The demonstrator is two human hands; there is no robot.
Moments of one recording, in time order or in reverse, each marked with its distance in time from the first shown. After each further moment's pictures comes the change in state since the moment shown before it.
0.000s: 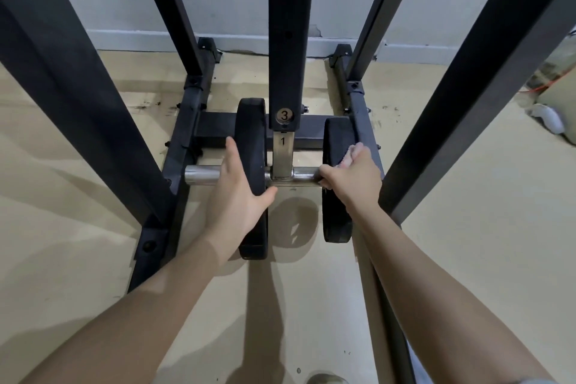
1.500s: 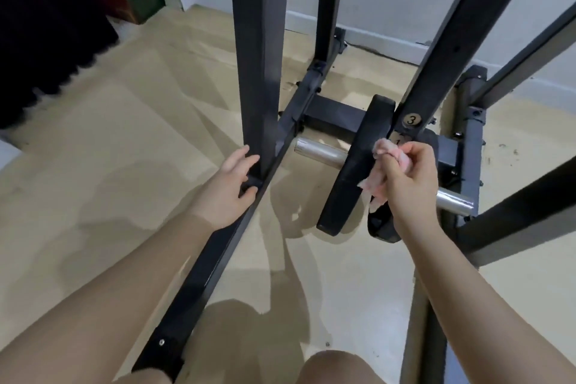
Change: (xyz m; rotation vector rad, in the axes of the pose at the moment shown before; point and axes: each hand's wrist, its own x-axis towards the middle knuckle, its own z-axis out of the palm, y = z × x) left_hand -0.085 -0.129 -0.103 -0.017 -0.027 -0.101; right_hand -0.092 -0.070 0.002 0.439 -0.265 -0.338
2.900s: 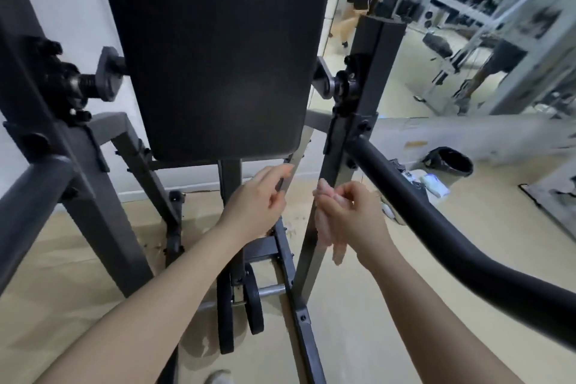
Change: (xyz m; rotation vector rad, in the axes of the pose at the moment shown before) left_hand -0.001 0.576 -0.354 -0.176 -0.197 0.781; right_hand 0.012 -0.552 -0.293 -0.174 0.261 0.202
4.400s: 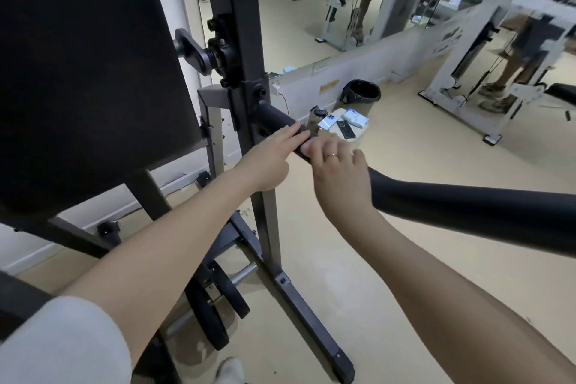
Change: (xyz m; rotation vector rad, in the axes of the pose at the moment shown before) left_hand 0.091 0.080 0.091 0.222 -0.573 0.322; right_hand -0.012 0.034 -0.058 -1.557 0.483 -0.051
